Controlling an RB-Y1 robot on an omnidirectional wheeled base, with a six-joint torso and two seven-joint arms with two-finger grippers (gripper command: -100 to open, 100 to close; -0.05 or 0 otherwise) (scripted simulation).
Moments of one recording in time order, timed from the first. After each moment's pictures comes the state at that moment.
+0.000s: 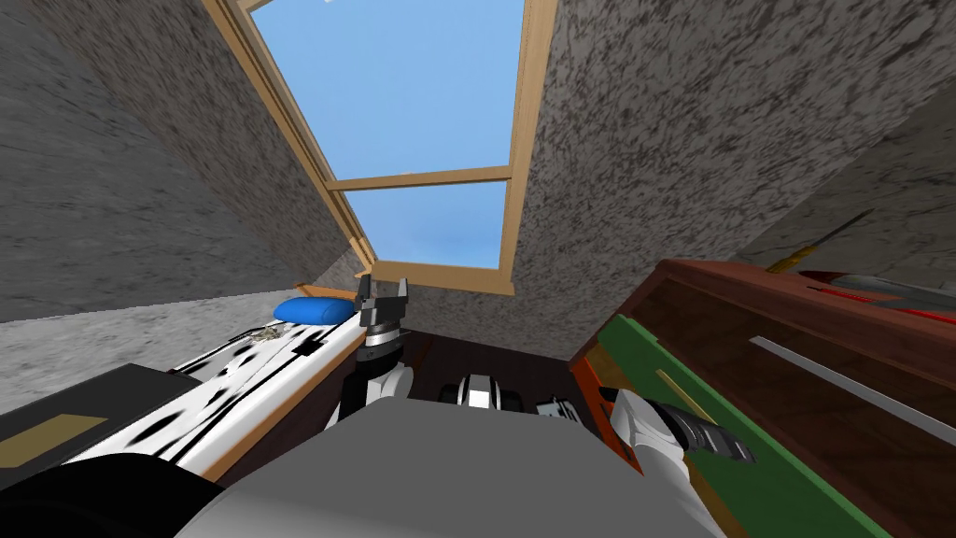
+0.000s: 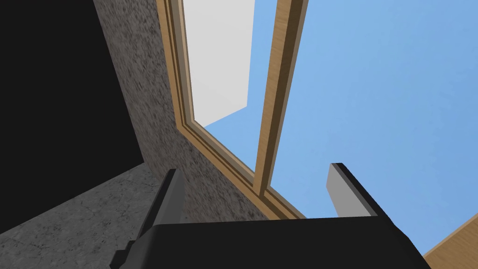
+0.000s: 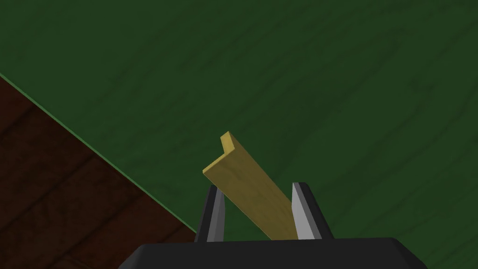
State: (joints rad) left arm 0.53 -0.04 -0.06 -2.32 0.11 -0.59 0.15; right arm 0.06 -0.33 -0.47 -1.02 1.36 0.93 0.53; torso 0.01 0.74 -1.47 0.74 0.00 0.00
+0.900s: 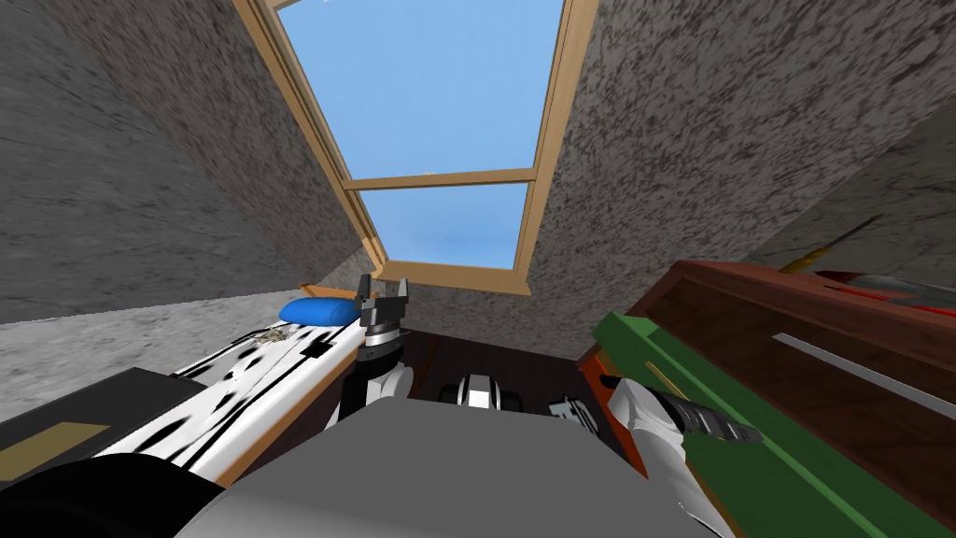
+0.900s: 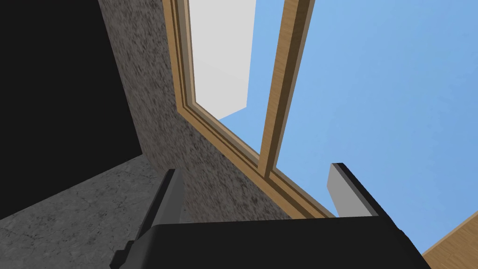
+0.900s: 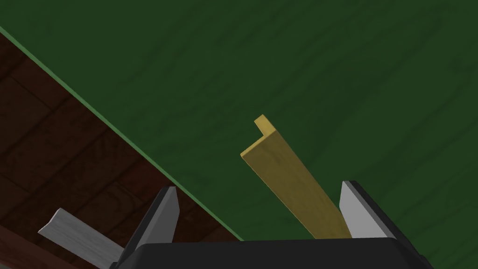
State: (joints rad) left arm 0.53 -0.04 -0.06 -2.32 0.11 -0.59 0.15; right arm 0.00 -0.35 -0.50 -1.03 1.31 0.90 0.64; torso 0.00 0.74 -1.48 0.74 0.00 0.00
